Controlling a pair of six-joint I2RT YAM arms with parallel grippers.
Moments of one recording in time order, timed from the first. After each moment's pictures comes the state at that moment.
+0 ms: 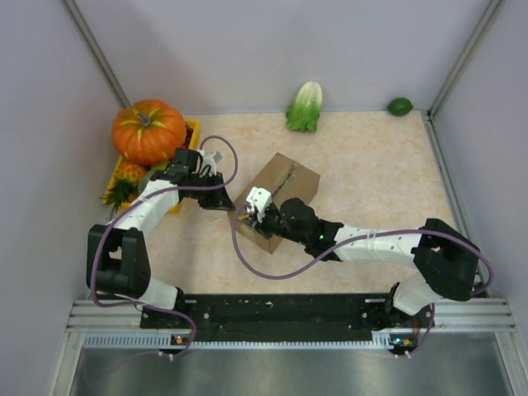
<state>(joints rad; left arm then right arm) -0.17 1.49 1.03 -0.58 0.56 -0.24 1.09 1.51 0.84 0.44 0.02 -0.14</state>
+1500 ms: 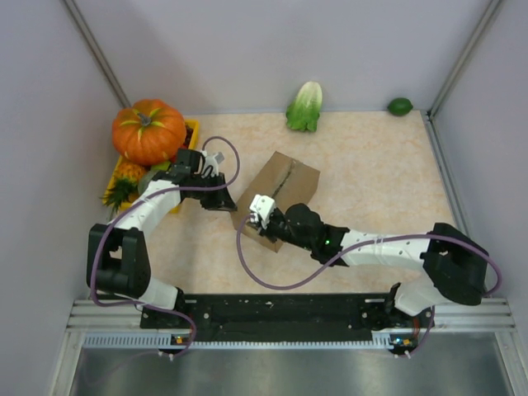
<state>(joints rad) -0.18 1.49 1.03 -0.58 0.56 -0.26 1.11 1.46 0.78 0.43 0.05 -0.21</state>
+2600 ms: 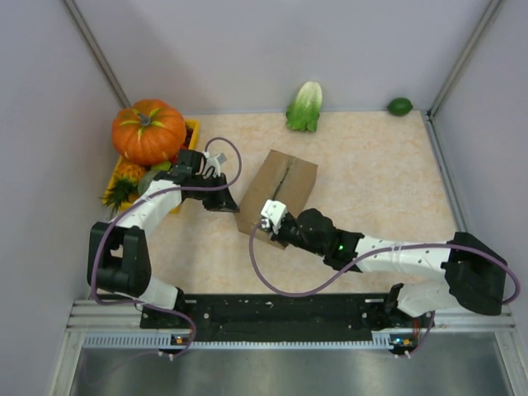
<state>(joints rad) -0.19 1.50 1.02 -0.58 0.61 -0.27 1.11 1.32 0.69 0.37 0.08 -0.24</state>
